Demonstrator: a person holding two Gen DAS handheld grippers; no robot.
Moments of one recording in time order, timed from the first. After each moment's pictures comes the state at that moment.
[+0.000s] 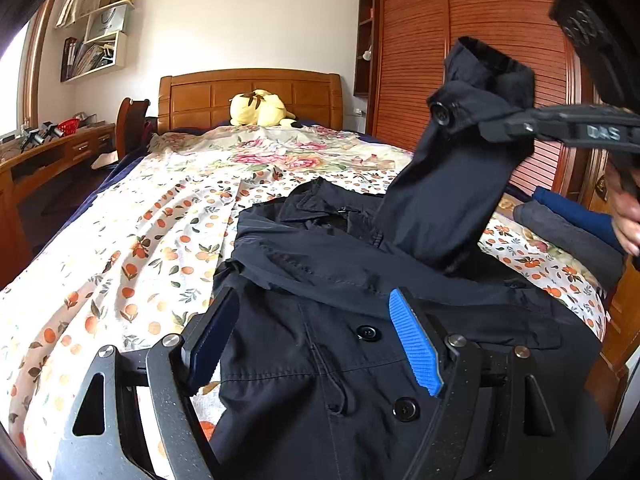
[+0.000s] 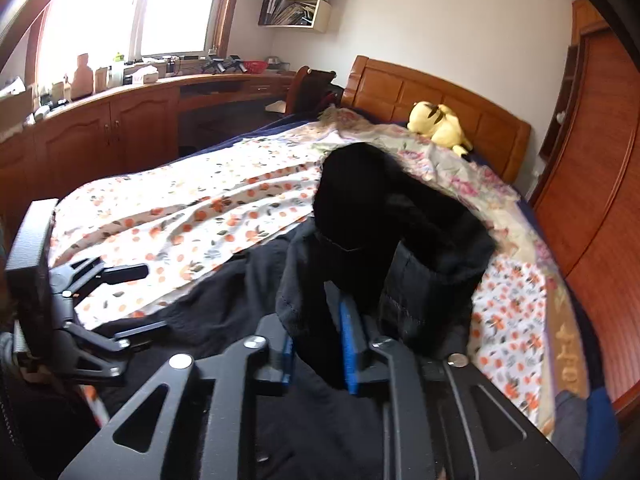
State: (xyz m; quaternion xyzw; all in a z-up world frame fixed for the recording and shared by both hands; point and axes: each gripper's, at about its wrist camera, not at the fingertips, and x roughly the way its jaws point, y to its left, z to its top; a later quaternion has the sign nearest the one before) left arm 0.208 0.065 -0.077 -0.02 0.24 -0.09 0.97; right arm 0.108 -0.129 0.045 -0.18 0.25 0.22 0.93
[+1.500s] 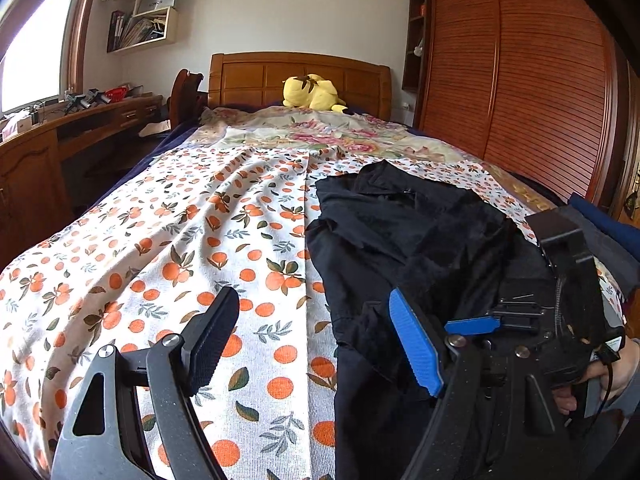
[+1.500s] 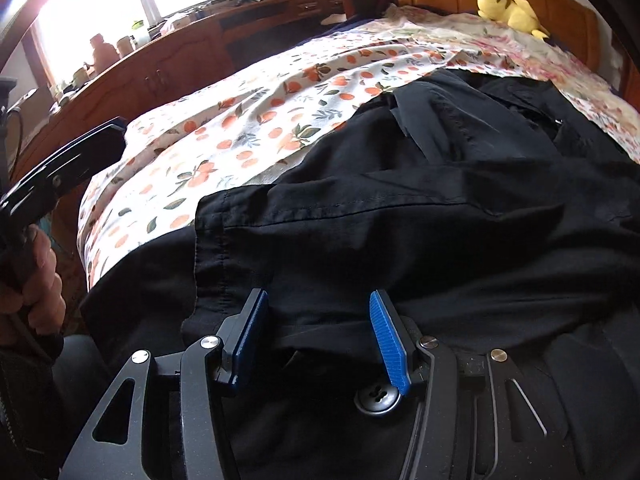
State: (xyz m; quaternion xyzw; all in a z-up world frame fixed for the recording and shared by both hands) left arm 0.170 0.153 -0.107 -0.04 0.27 -0.03 0.96; right arm 0.190 -0.047 -0.105 -0.09 0.42 0.33 0.84
